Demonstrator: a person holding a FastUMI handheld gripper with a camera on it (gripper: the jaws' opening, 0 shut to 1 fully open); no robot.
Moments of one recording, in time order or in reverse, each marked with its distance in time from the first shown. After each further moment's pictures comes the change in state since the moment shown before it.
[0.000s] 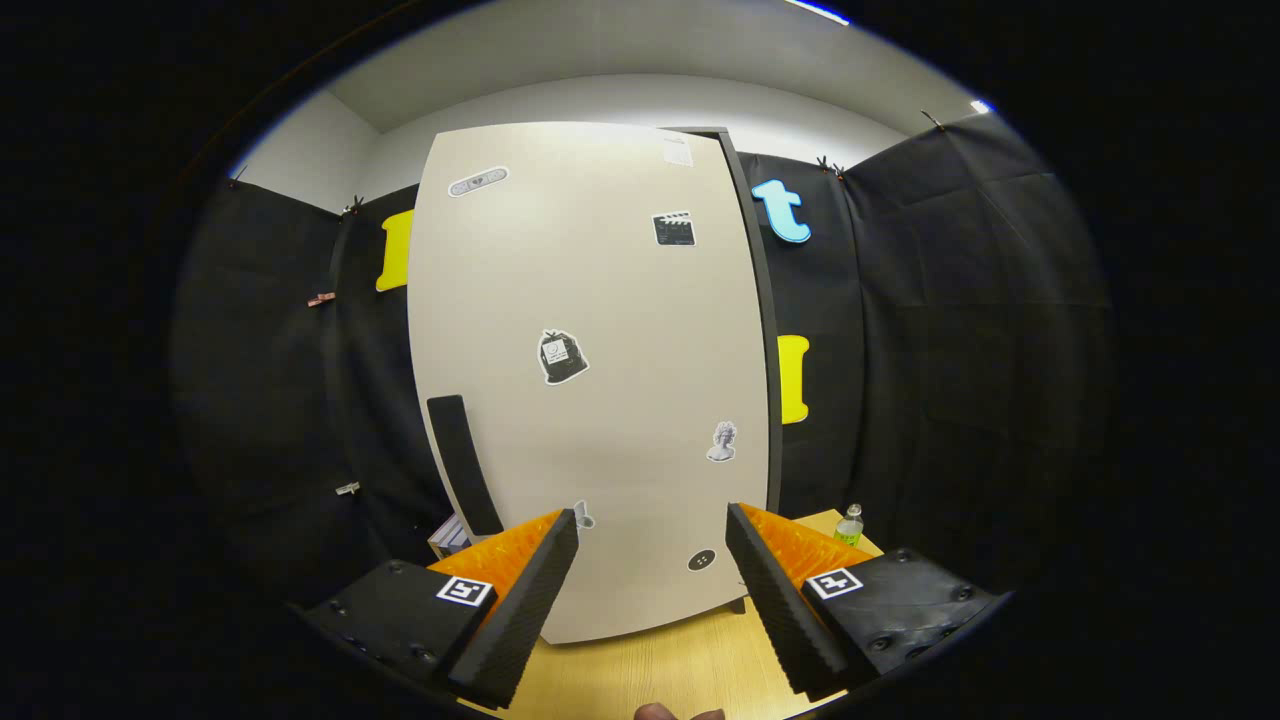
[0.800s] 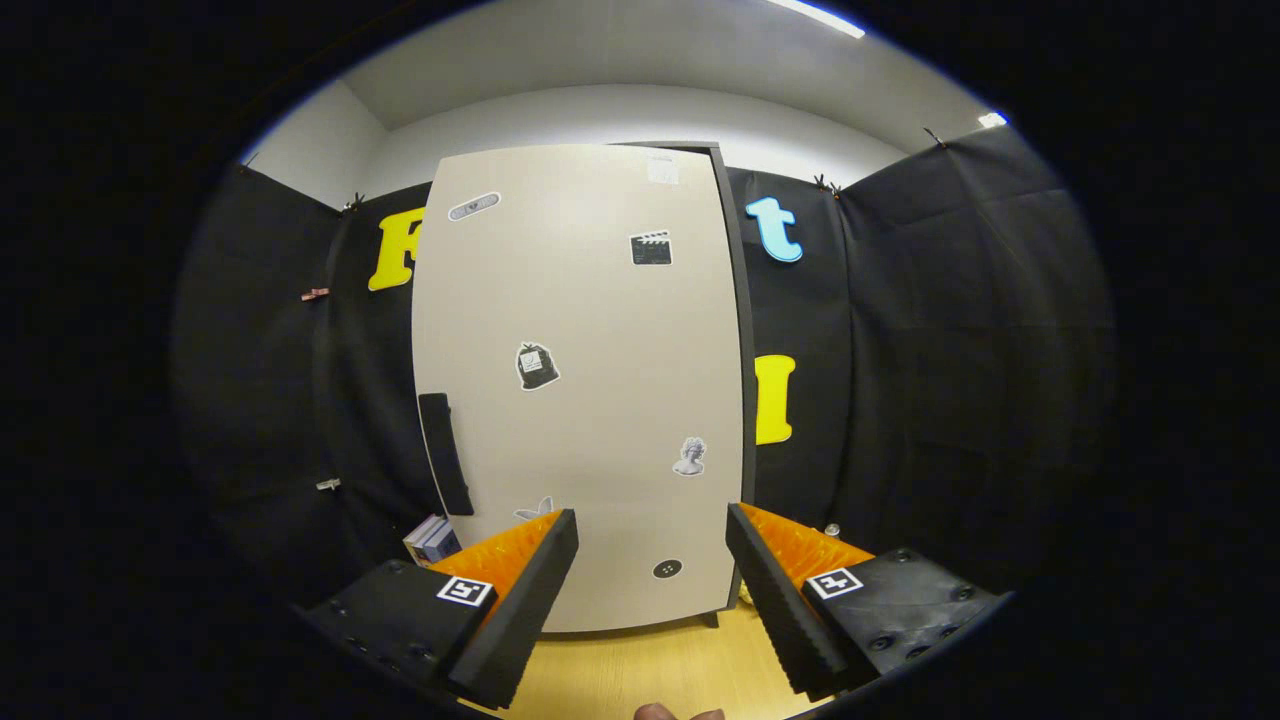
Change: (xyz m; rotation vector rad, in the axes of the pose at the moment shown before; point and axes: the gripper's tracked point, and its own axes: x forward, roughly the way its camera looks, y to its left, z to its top) arm 0.007 -0.023 0.011 -0.056 -0.055 -0.029
